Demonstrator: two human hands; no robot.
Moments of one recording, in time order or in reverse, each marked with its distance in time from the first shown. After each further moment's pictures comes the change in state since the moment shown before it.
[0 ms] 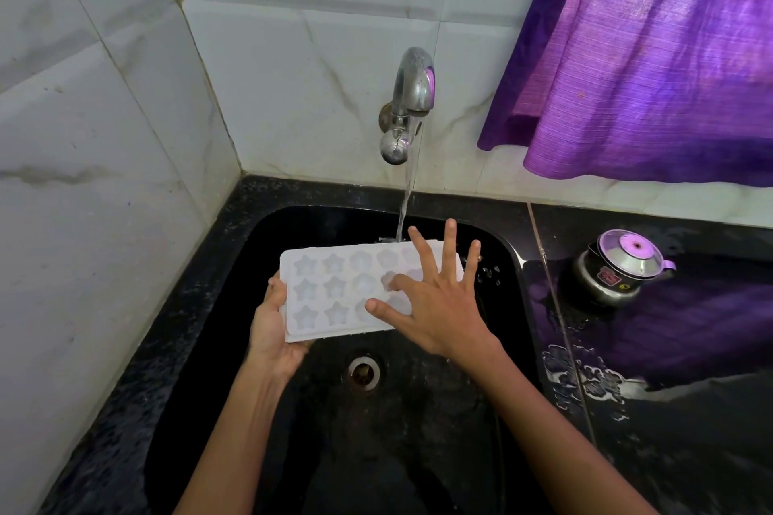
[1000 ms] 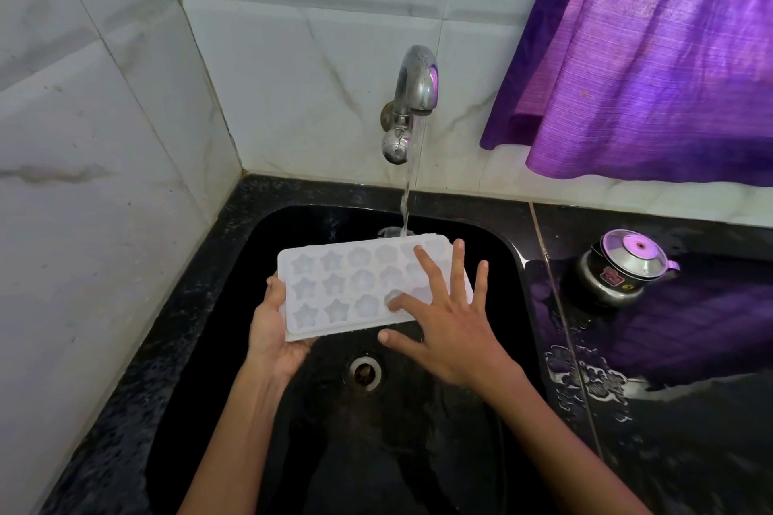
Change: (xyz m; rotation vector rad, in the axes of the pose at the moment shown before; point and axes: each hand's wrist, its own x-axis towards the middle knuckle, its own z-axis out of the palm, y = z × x) left_hand 0.002 0.002 0.000 -0.047 -0.015 -0.031; right_hand -0.029 0.005 -0.008 0.072 -0.129 -0.057
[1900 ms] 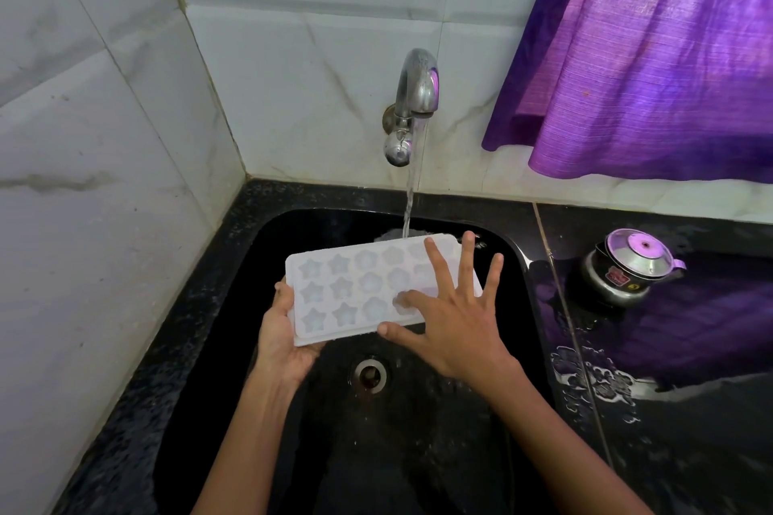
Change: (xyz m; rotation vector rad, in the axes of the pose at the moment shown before) left_hand 0.003 -0.004 -0.003 -0.031 -0.018 -0.007; right_hand 0.006 -0.008 -0.008 -0.166 0.013 0.111
